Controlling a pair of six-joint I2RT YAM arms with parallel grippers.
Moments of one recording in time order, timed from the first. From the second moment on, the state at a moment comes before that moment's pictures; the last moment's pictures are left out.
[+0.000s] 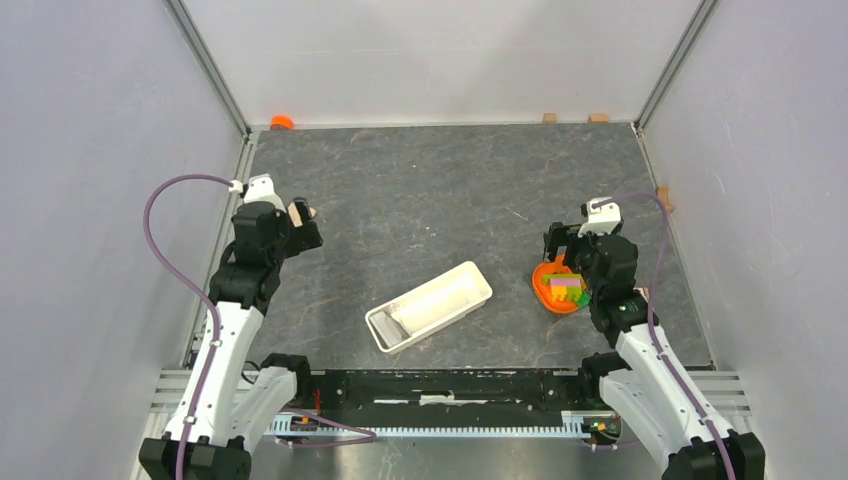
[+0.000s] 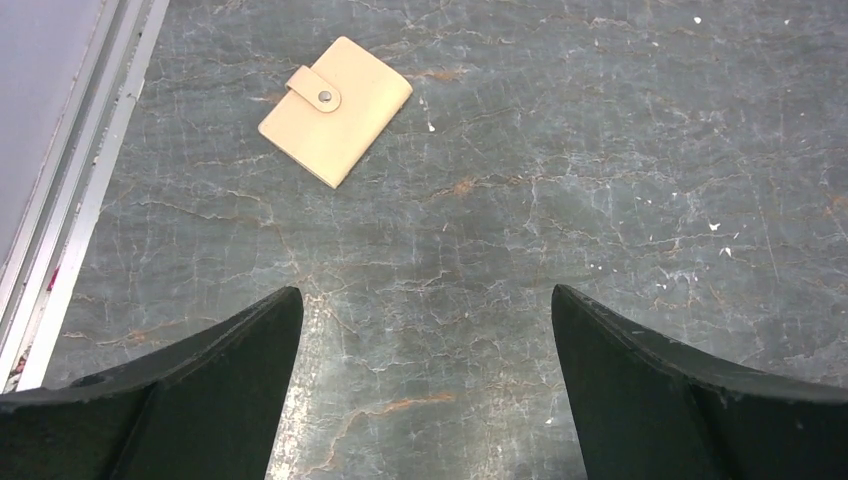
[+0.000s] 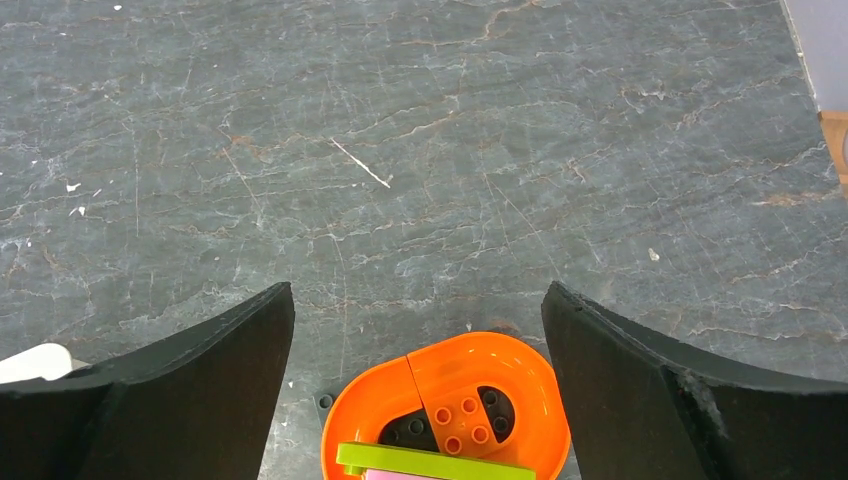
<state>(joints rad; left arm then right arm) -0.09 0.81 0.83 -0.55 -0.20 -0.26 0.19 0.72 0.40 0.04 0.10 0.05</state>
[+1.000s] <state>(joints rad) 0.34 1.74 1.28 -0.48 0.21 -0.25 0.20 0.69 0.36 0.05 0.02 0.05</state>
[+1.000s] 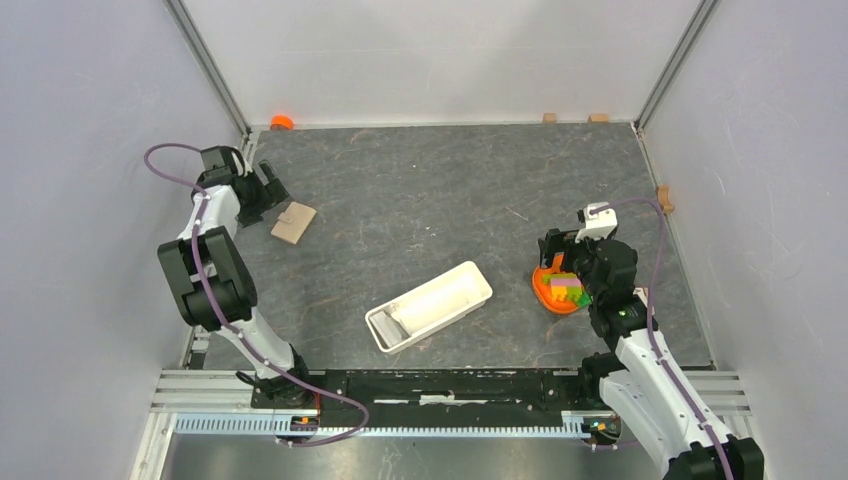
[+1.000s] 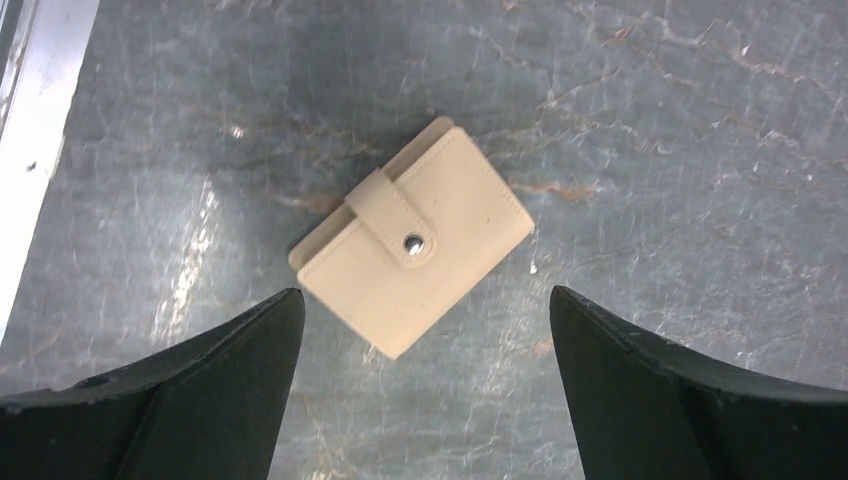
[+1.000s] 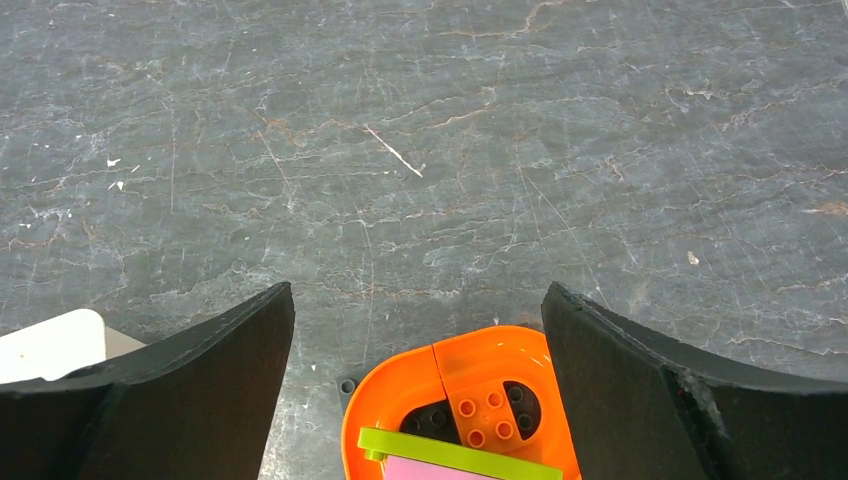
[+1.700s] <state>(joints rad) 0.33 1.86 1.30 -0.44 0.26 -0.22 0.20 0.68 0.35 0.07 -0.02 0.05</state>
